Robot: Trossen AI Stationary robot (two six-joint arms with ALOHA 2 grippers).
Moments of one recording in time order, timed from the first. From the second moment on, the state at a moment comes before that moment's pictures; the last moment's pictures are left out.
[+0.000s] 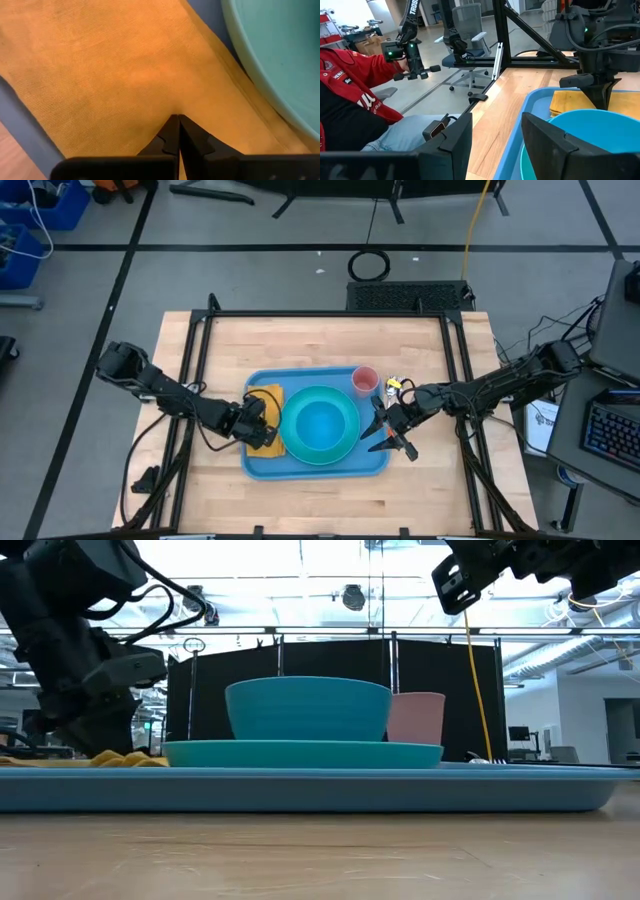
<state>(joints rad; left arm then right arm) -0.40 1.49 0.59 -0.40 -0.33 -1.37 0.25 1.18 0.48 0.56 -0.28 0.17</state>
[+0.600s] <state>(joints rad) -0.50 1.43 0.58 -0.39 -0.53 -1.37 0.25 1.18 0.48 0.56 -0.28 0.16</state>
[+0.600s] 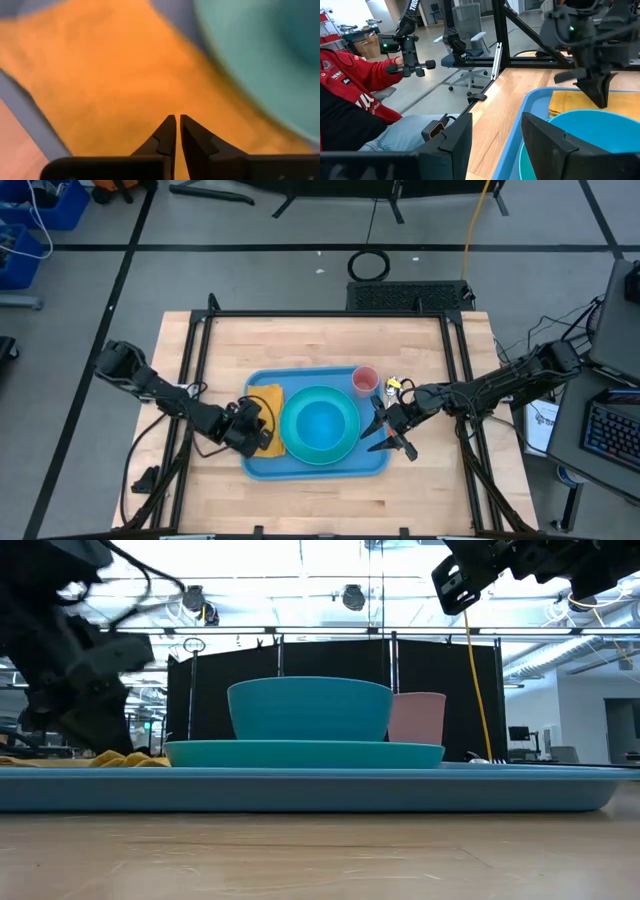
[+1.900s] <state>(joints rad) -0.94 1.35 0.58 -0.07 -1.28 -1.03 0.25 1.18 0.48 0.41 0.16 0.26</state>
